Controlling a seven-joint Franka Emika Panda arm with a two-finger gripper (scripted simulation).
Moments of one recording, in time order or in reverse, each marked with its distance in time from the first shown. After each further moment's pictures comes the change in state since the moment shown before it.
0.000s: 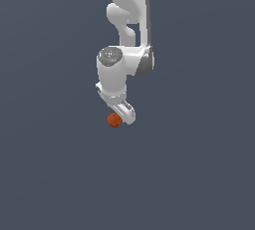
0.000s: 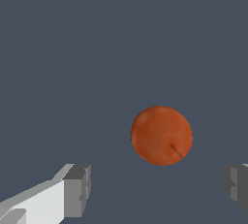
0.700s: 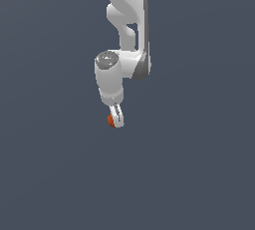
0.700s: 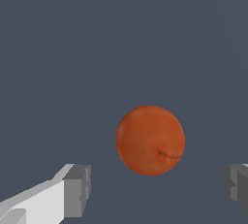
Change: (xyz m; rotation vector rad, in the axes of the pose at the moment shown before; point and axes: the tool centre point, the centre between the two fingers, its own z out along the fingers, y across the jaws) arm 0.002 0.017 0.020 0.003 0.000 0.408
